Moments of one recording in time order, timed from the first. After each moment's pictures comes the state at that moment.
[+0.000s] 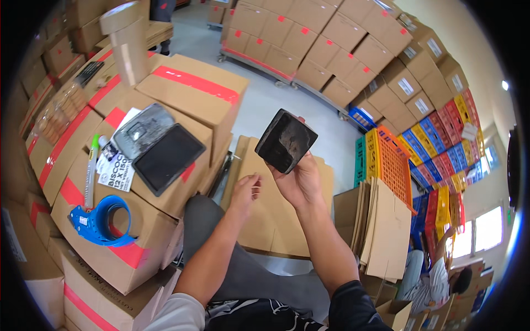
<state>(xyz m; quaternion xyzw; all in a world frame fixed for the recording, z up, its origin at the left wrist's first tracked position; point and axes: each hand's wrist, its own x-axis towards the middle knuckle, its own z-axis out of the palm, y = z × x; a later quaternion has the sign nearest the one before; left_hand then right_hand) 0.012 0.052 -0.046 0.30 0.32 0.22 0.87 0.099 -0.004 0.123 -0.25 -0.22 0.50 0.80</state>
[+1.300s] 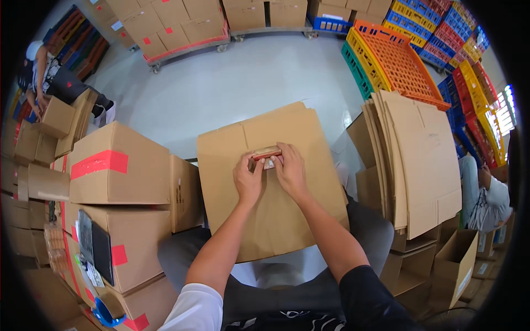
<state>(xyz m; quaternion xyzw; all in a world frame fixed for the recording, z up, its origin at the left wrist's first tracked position) 0.172 0.005 -0.139 0.80 0.28 0.25 0.47 0.249 -0.117 -0.127 -0.86 -0.25 -0.03 0.44</state>
